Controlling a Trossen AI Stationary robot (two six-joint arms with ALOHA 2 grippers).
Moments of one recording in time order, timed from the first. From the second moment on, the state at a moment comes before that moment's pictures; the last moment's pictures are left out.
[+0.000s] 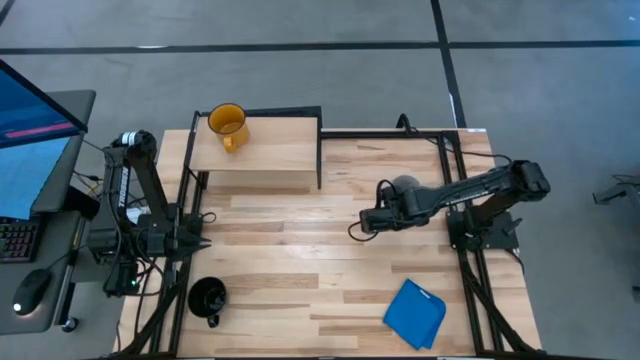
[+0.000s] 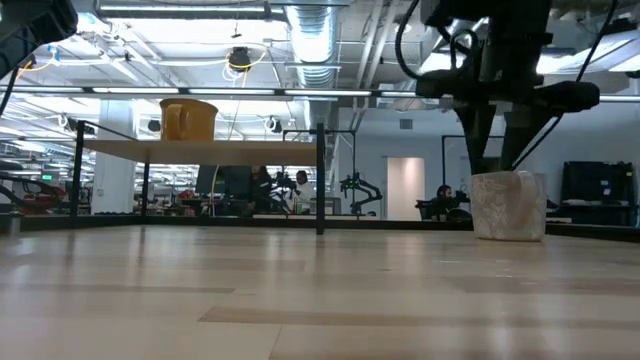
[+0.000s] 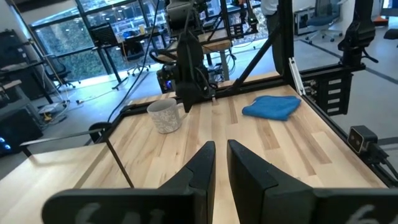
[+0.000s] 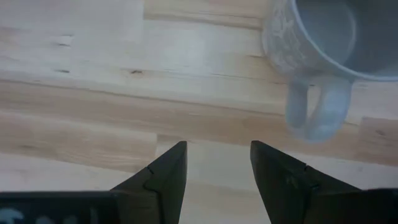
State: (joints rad) left arm -1.49 0.93 0.84 -1.45 -1.43 -1.36; right arm 0.15 1.53 1.07 -1.05 0.26 1.54
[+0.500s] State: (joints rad) left arm -1.49 0.93 0.84 -1.45 -1.42 -1.37; right arm 0.21 1.49 1.07 -1.23 0.18 1.68
